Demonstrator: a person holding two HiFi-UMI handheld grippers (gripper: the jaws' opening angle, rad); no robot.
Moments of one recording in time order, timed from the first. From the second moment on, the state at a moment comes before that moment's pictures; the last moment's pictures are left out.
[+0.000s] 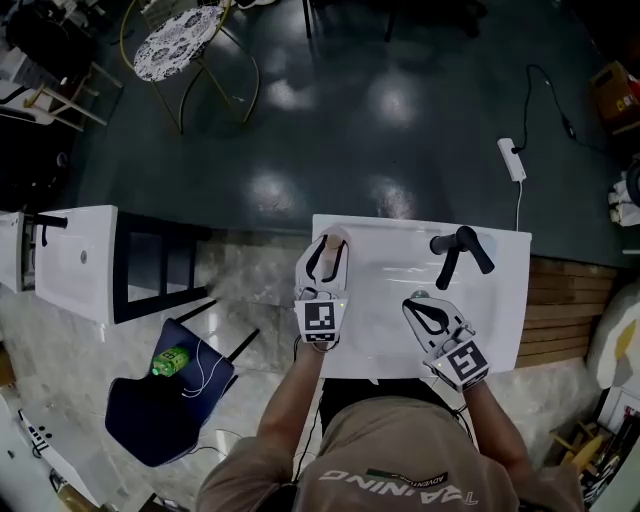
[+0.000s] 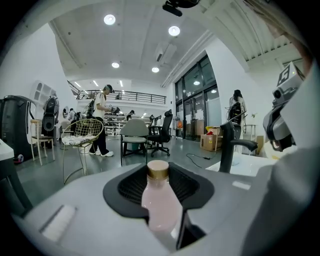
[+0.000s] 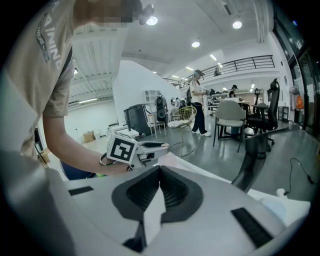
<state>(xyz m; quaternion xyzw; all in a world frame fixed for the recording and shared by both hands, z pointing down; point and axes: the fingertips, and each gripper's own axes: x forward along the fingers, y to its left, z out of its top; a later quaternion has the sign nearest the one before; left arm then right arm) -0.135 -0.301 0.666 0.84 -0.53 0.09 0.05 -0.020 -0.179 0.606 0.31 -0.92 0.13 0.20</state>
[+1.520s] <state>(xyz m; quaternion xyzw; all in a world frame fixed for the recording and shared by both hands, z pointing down) -0.135 -0.301 0.671 0.85 -0.52 0.04 0.04 -0.009 -0.155 0.637 0.30 -0.91 0.15 0.24</state>
